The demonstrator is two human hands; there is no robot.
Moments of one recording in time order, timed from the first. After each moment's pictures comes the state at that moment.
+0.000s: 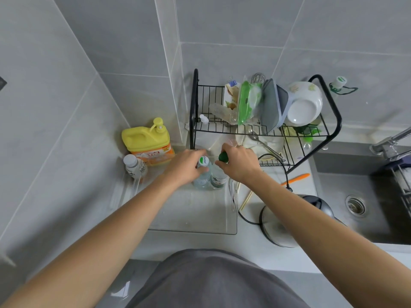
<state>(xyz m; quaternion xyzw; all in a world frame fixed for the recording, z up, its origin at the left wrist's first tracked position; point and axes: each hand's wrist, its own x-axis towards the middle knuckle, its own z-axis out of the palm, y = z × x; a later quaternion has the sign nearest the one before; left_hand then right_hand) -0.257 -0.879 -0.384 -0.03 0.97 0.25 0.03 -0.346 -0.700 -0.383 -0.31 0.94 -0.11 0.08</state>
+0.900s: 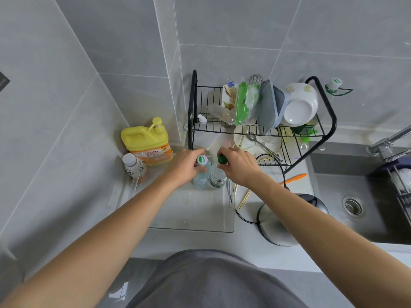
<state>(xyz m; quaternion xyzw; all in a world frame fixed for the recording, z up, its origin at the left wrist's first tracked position) -0.256 -0.876 -0.392 -0.05 0.95 0.30 0.03 -0.340 -0.685 -0.381 -0.35 0.92 -0.12 0.09</state>
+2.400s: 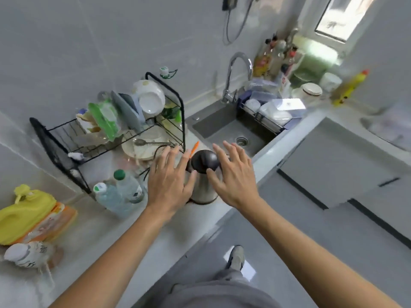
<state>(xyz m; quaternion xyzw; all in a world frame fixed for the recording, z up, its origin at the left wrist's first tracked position) -0.201 -0.687 -0.323 0.25 0.95 0.13 -0.11 -0.142 -0.499 -0.314 0.08 0.98 -0.16 -0.10</state>
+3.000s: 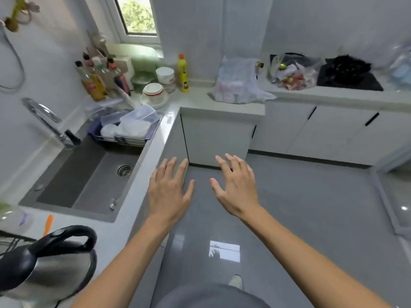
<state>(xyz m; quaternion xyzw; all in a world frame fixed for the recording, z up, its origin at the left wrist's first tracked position) -0.062 -0.270 -0.336 0.52 0.85 0.13 -0.04 0.103 -0.151 -0.344 0.42 0.88 -0.16 -0.15</state>
